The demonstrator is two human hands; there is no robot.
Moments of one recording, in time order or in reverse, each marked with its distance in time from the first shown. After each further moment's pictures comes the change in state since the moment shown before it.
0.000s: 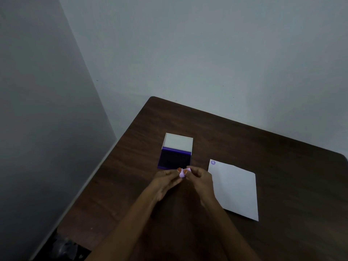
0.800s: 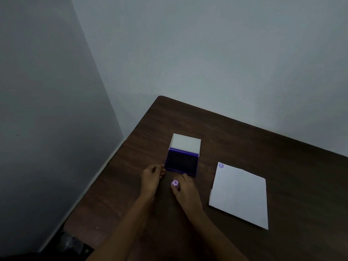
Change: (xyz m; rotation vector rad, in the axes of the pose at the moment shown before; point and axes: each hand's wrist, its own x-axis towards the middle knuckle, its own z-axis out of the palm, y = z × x) left_hand 0.013 -0.023 -0.039 -0.043 0.529 0.343; right_hand -0.001 0.031 0.048 -0.741 -0.203 -0.368
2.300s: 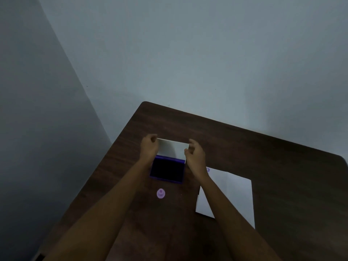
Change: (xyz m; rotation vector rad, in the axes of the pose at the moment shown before) left_hand 0.062 0.094 0.048 0.239 -0.078 0.180; right_hand 0.074 -0.008 -0.103 0.407 0.315 0.147
